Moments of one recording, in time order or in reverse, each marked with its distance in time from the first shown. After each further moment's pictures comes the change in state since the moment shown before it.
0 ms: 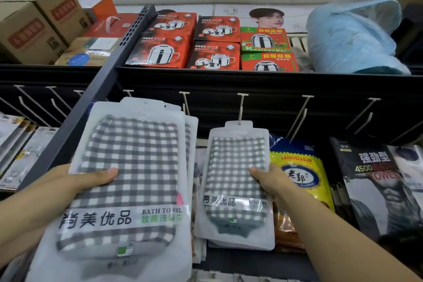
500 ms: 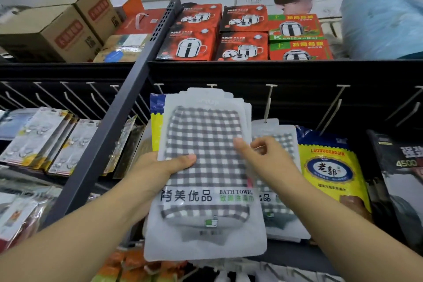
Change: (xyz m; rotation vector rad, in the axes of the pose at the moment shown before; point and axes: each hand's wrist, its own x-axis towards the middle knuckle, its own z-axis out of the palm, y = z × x) left_hand -0.021 0.030 0.088 -0.188 -0.013 0.007; right_hand -0.090 -0.044 0.051 -0.254 -0.097 -0.403
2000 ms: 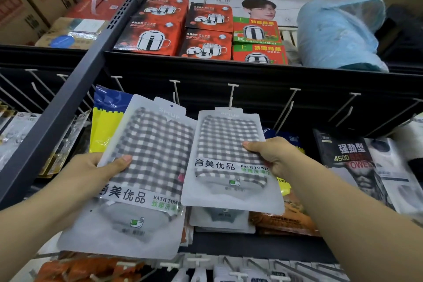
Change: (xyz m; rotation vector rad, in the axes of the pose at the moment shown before) left_hand 0.002 -0.004 -0.017 0.326 0.220 0.050; right_hand 0.051 0.038 -0.074 0.308 0.126 0.438
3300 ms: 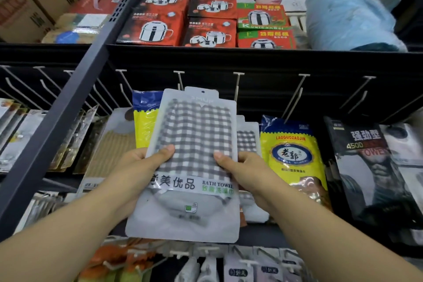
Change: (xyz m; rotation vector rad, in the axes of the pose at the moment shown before) left_hand -0.001 -0.005 0.056 -0.343 -0.147 -0.045; right_hand -0.058 0.046 0.047 -0.081 -0.273 -0.124
